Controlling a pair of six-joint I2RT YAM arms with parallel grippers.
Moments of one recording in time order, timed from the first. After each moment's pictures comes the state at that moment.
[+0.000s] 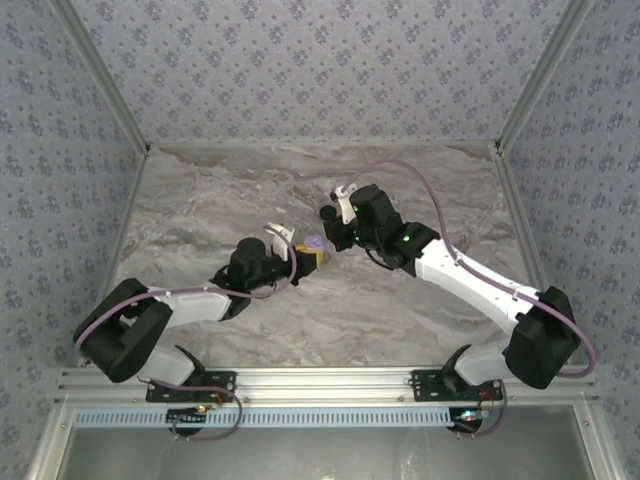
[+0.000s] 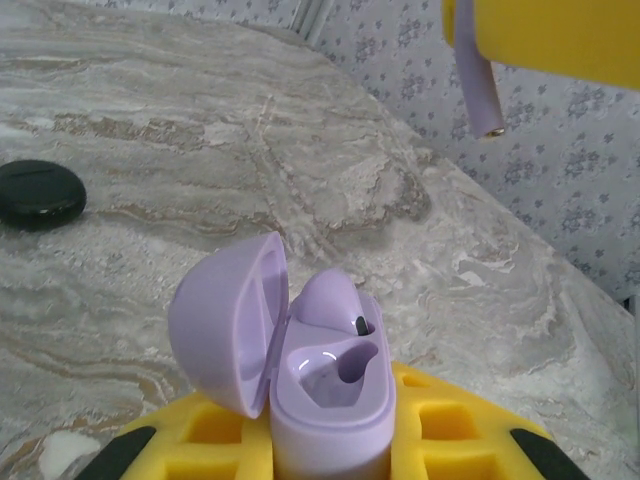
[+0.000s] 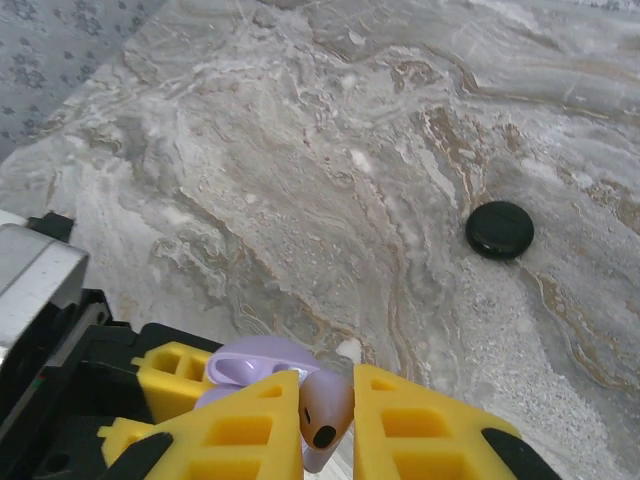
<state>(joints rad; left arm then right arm) -0.69 1.43 0.46 0.74 0.34 -0.41 0.74 1.37 1.11 -0.33 -0.02 0.23</state>
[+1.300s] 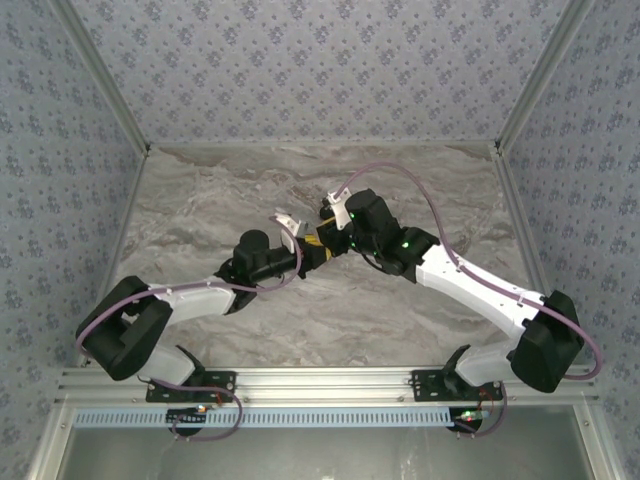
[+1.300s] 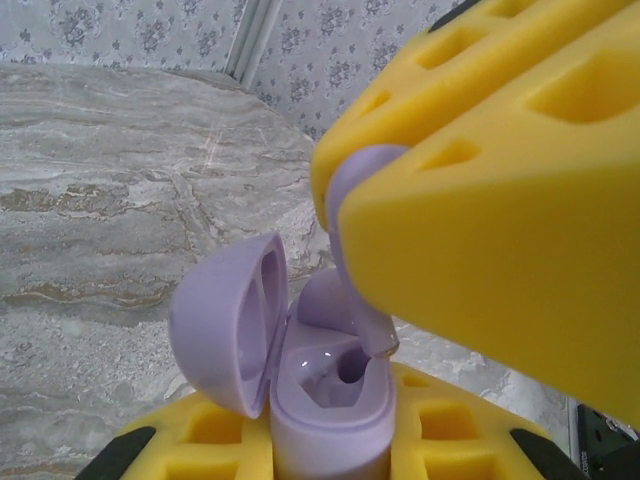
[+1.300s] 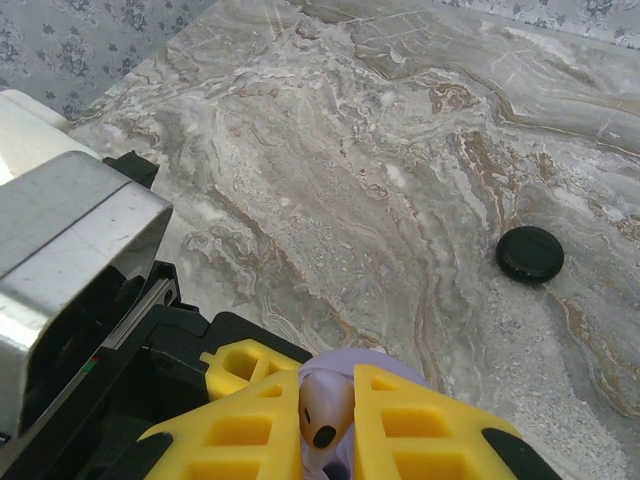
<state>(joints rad) -0.72 1.44 0.55 0.76 0.40 -0.44 0.80 1.35 1.11 -0.32 0.00 0.19</state>
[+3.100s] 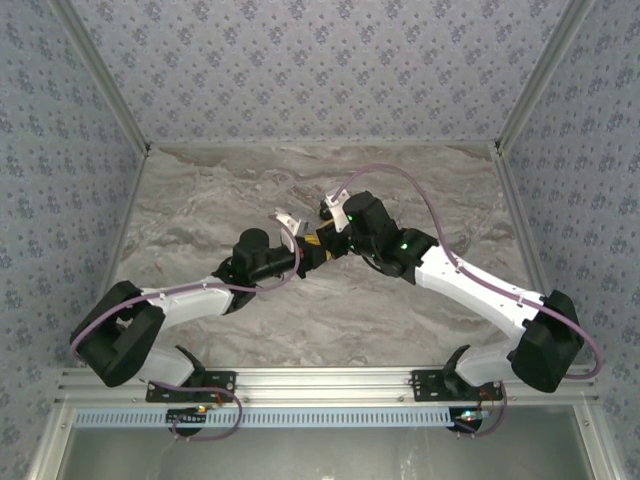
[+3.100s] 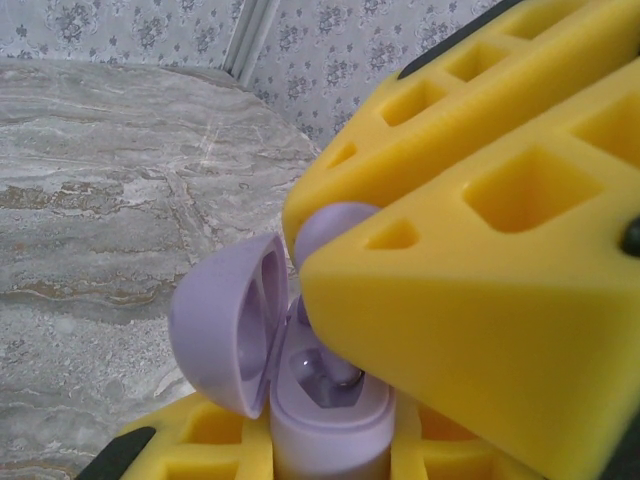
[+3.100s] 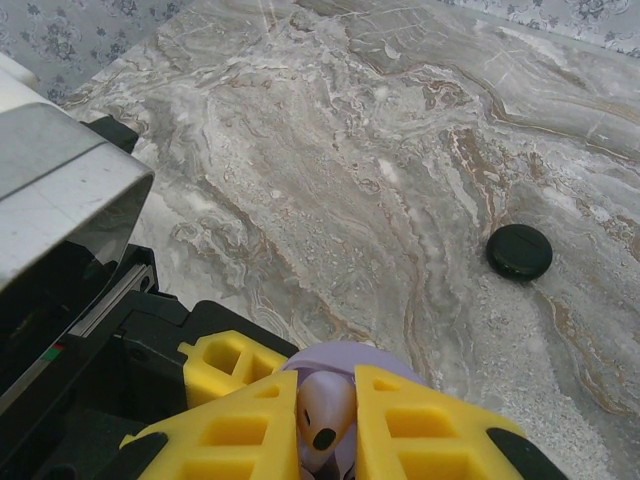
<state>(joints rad) -0.72 1.40 0.56 0.69 0.40 -0.45 0.82 1.35 1.11 -0.34 0.02 0.16</state>
